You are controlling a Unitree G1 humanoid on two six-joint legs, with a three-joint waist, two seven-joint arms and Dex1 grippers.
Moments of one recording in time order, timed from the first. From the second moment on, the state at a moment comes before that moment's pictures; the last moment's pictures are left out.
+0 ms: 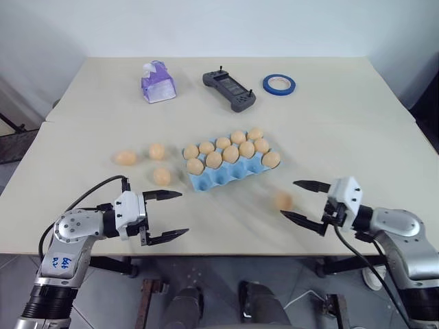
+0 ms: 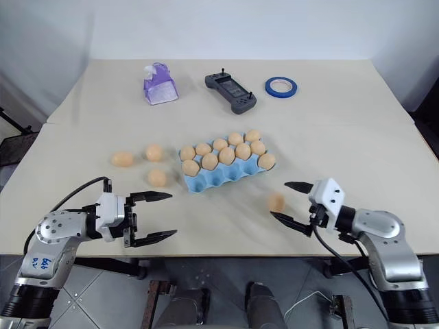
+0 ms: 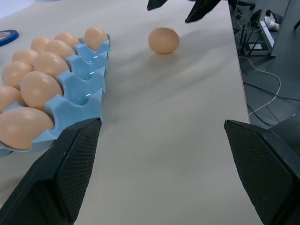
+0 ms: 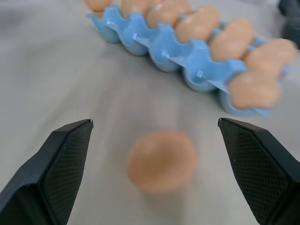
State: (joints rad) left arm -0.11 0.65 0.07 -0.10 -0.39 -0.07 -1.11; right arm -0.15 -0.66 -0.06 -0.08 0.36 0.11 1.01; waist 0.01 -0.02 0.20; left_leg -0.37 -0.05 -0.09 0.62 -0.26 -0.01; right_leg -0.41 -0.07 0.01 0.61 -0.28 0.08
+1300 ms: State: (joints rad) left arm -0.09 0.63 0.10 -0.10 -0.36 -0.07 -0.94; right arm -0.70 -0.37 0.07 0.53 0.18 -0.05 0.88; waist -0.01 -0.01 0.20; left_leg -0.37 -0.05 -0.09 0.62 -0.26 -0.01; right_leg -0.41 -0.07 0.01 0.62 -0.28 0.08
